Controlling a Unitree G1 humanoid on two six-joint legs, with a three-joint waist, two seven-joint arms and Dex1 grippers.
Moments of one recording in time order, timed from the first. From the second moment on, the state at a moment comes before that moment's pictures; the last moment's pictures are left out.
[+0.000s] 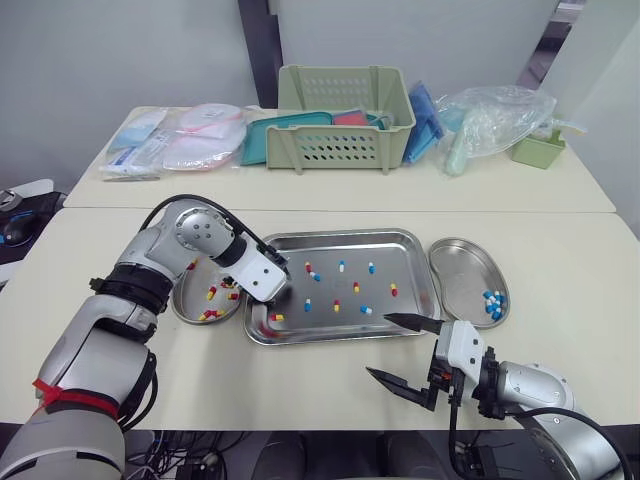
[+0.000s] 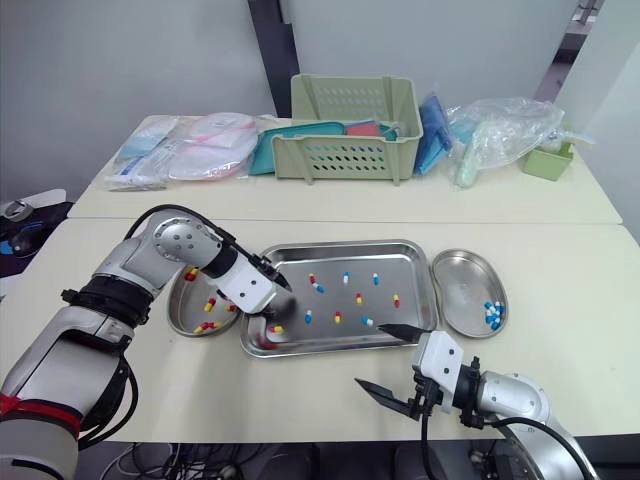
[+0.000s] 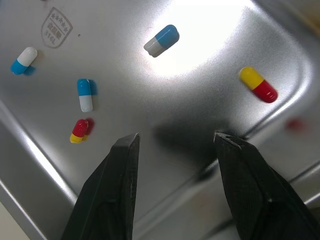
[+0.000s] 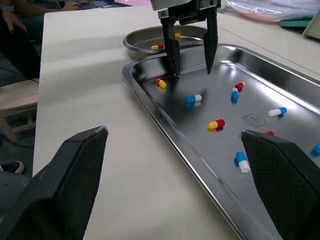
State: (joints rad) left arm -0.93 0.72 -0.47 0.67 0.26 -0.71 -1.47; right arm 0.18 -0.57 0.19 -0.54 0.29 0.14 0.80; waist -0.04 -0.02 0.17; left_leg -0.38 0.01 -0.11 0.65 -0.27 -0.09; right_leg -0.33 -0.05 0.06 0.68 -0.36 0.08
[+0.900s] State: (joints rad) left arm -0.44 0.97 -0.17 -0.14 -0.11 0.29 -1.43; right arm 0.16 -0.58 0.20 -0.57 0.29 0.15 0.81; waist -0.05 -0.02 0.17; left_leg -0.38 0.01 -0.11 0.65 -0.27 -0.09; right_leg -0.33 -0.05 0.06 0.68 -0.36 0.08
